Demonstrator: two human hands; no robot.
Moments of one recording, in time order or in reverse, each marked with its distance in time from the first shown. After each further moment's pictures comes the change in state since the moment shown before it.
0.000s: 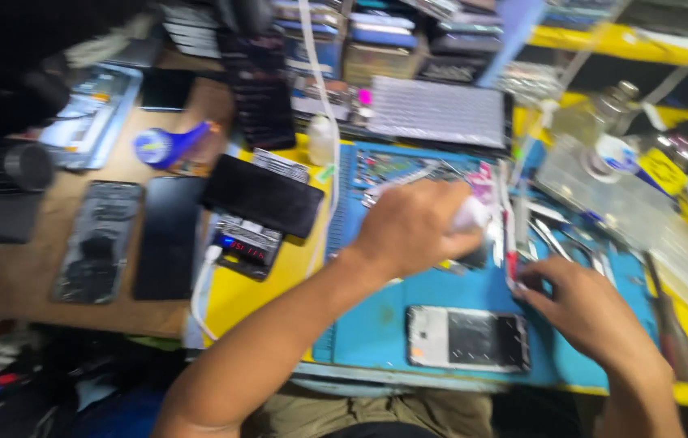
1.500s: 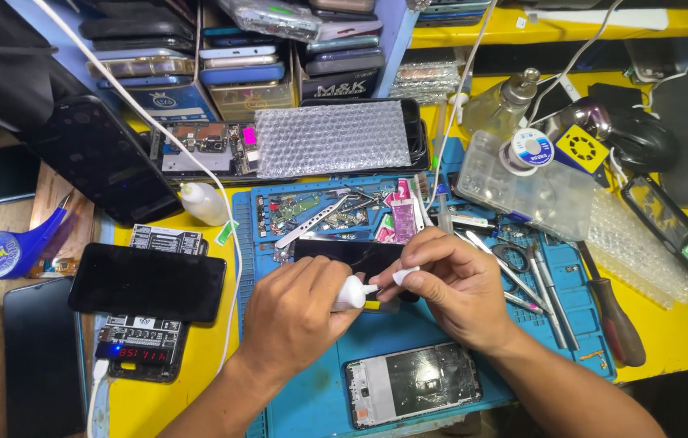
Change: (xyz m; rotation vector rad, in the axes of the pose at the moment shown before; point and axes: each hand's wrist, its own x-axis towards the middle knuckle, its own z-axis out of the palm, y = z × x) left_hand -0.009 -0.007 -0.014 0.171 -0.076 0.136; right_hand 0.046 -0.056 0.021 1.608 0.211 -0.721
